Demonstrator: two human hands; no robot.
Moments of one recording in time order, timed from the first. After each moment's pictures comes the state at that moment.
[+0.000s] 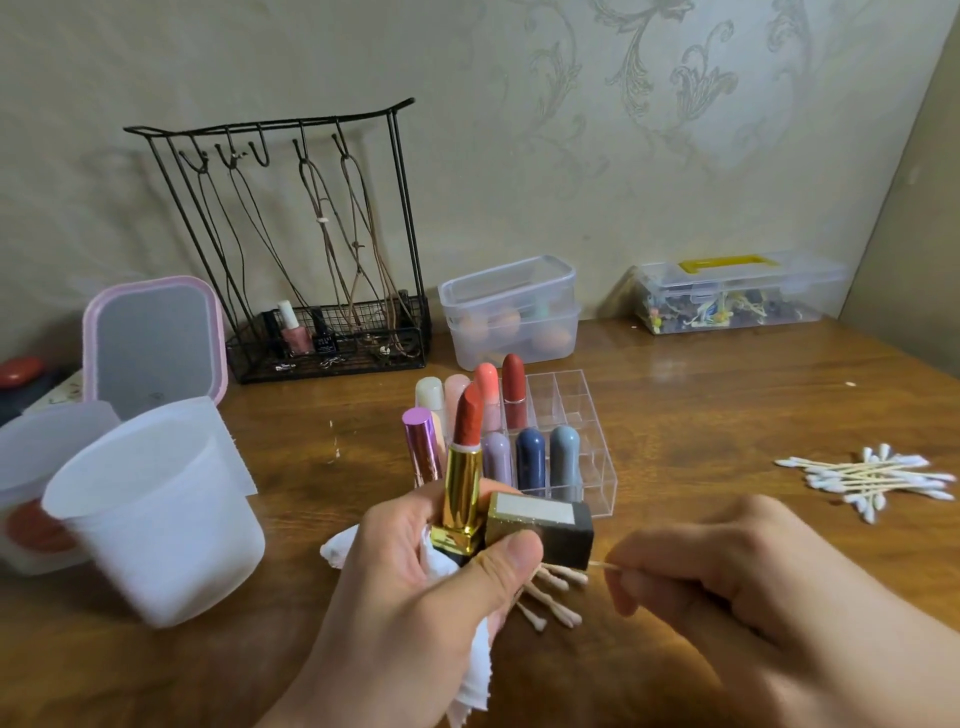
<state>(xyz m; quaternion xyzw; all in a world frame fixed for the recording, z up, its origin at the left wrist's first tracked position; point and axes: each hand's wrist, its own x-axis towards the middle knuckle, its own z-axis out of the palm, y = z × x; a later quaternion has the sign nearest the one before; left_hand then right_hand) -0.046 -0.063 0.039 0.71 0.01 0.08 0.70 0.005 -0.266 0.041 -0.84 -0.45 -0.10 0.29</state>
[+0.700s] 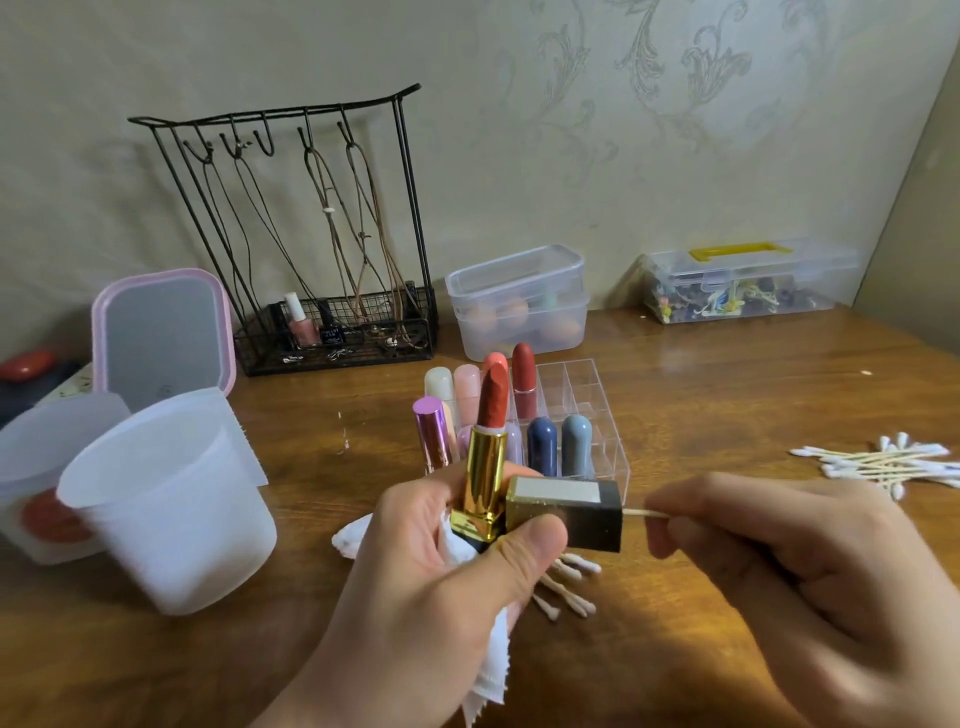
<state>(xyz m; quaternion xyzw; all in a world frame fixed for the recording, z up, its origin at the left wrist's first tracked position) -0.045 -0.061 0.042 0.73 -0.06 0.08 0.67 -0.003 -0.261 0.041 -0.79 -0.42 -0.21 0.40</state>
